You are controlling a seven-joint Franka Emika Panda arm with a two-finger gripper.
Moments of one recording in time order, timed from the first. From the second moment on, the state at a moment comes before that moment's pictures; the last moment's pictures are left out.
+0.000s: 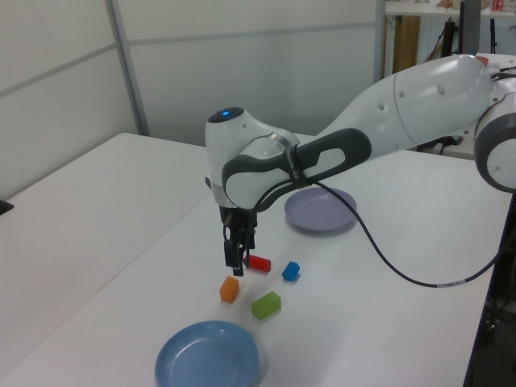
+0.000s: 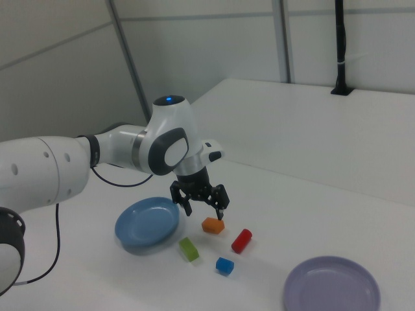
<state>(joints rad) 0.09 0.42 -0.01 -1.62 -0.01 2.06 -0.18</state>
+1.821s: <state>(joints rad) 0.13 0.56 -0.01 -1.62 -0.03 2.29 0.05</state>
